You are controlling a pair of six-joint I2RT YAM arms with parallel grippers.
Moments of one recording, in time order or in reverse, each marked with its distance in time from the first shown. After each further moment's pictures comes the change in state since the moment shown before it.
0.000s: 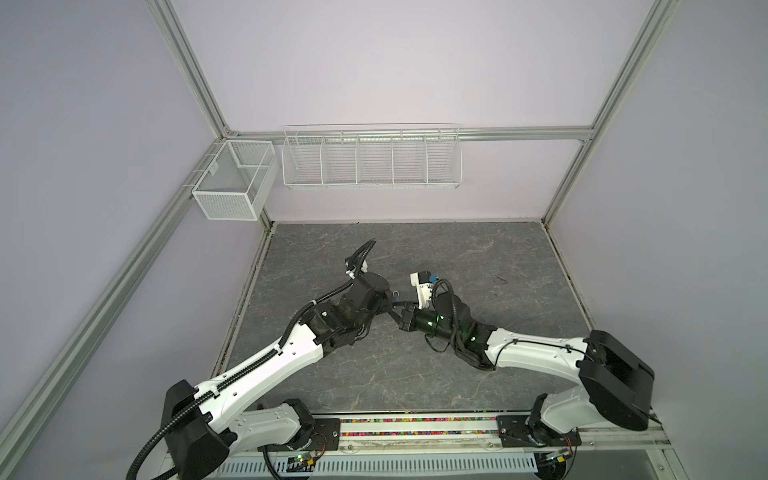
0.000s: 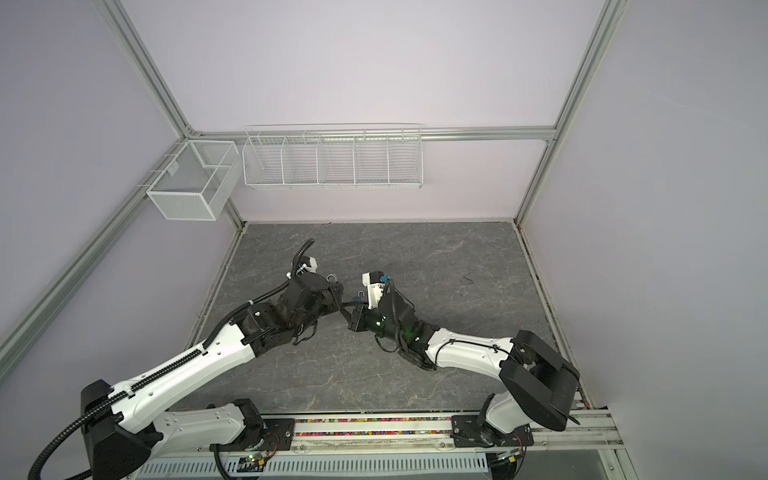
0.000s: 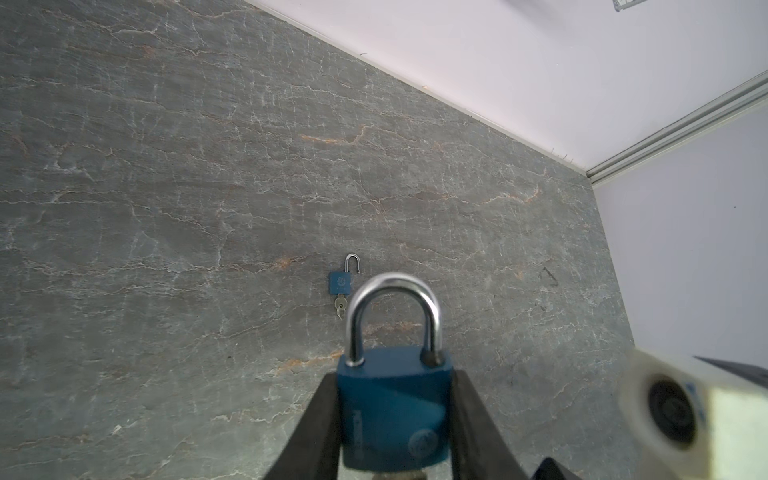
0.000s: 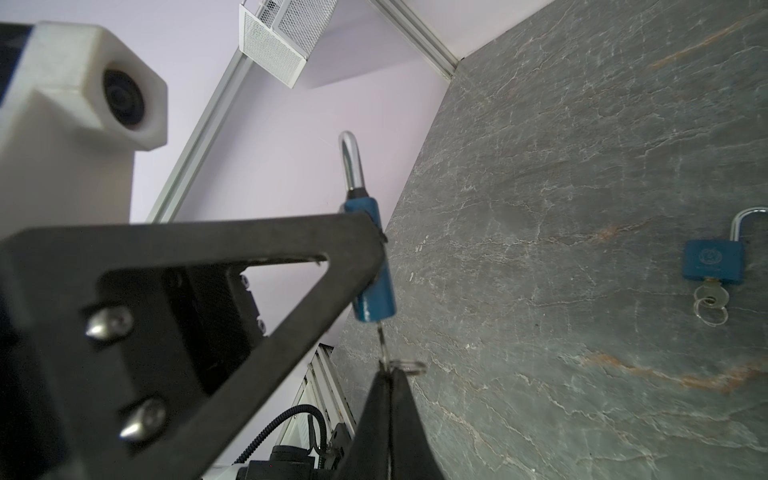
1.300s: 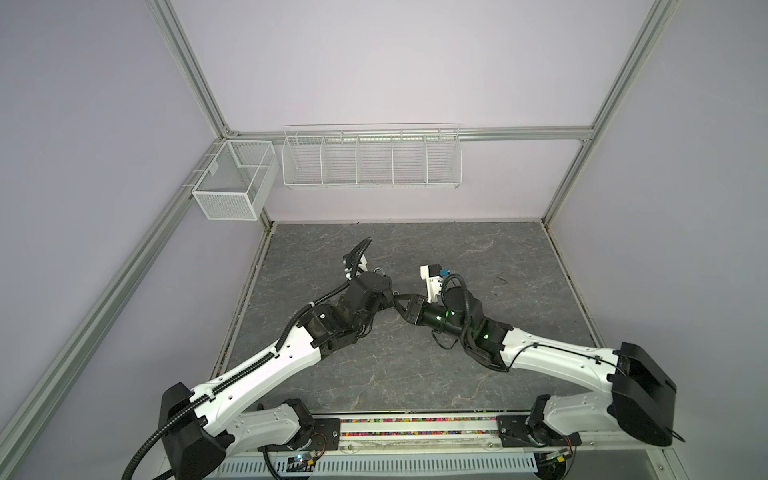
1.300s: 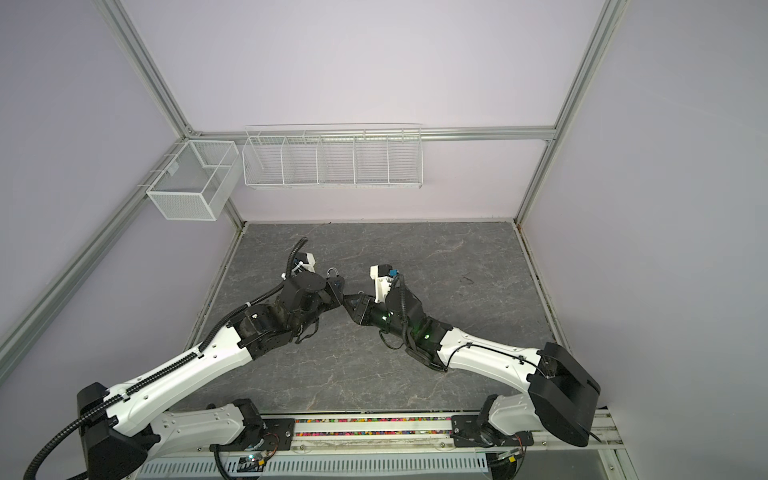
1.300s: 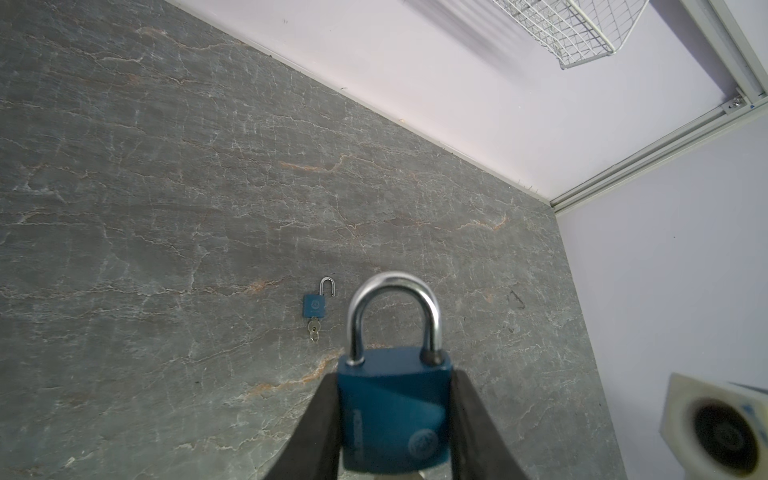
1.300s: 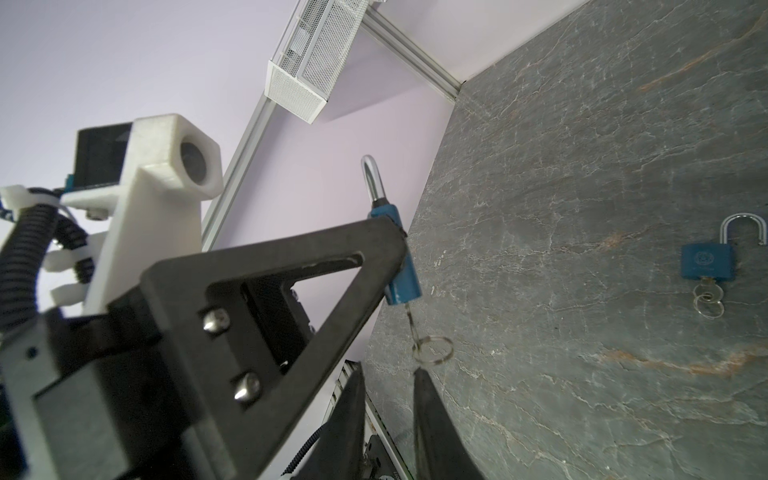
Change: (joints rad) left arm -0.013 -0.020 0.000 0.080 -0.041 -0.008; right arm -0.001 -0.111 0.044 -0.127 0.030 0.076
